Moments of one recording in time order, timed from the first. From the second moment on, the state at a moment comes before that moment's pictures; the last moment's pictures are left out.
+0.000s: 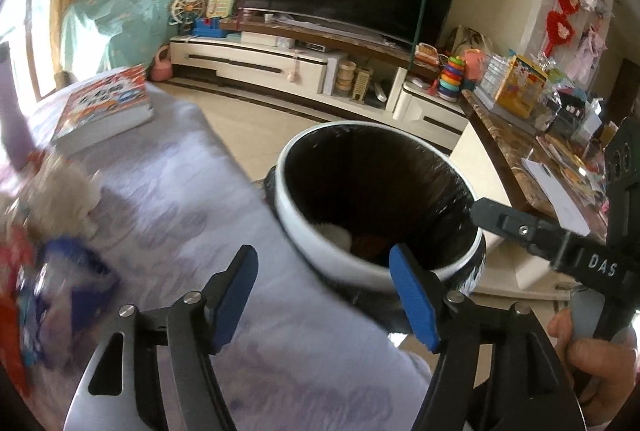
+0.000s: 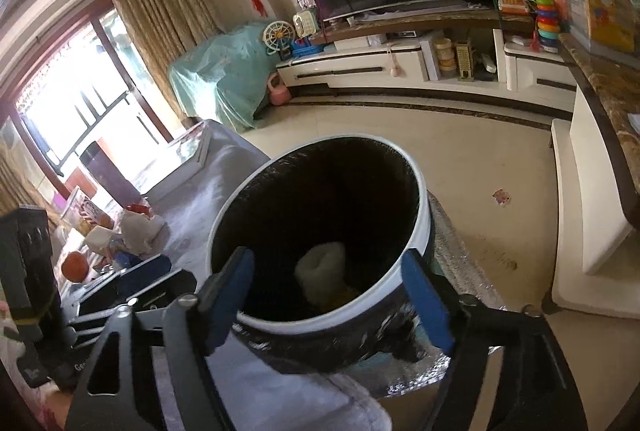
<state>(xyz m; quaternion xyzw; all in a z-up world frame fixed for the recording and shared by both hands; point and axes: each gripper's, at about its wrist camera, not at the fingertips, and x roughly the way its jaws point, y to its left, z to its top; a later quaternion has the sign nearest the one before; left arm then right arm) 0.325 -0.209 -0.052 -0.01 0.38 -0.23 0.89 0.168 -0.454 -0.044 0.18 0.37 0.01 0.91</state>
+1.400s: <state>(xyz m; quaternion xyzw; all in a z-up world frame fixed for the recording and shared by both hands) 0.150 0.003 -0.048 -0.13 0.38 -0.04 0.91 0.159 -0.252 -0.076 0.14 0.42 0.16 0.88</state>
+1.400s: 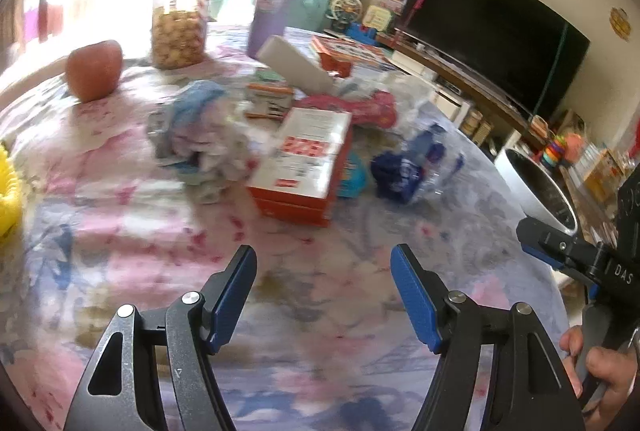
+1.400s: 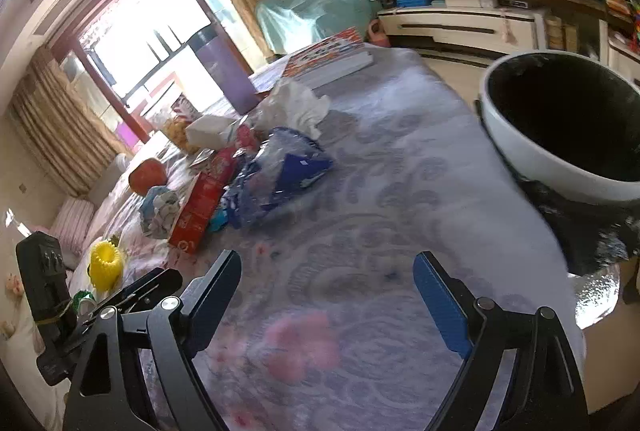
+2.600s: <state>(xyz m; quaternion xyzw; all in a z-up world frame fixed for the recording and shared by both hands) 0.228 0.004 -0.061 -0.09 0.39 -0.06 0.92 0.238 -0.221 -0.102 0.20 0.43 0.20 0.86</state>
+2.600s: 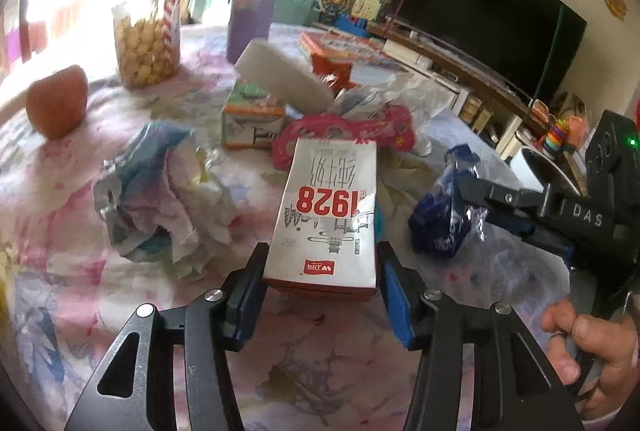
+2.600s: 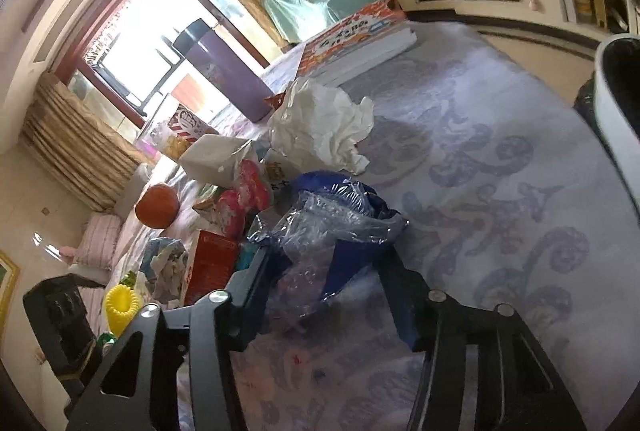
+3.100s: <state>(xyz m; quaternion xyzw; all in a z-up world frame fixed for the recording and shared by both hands) 0.214 -0.055 -0.052 -0.07 0.36 -0.14 0.92 0.187 -0.301 -0.076 0.21 0.39 0.15 0.88</state>
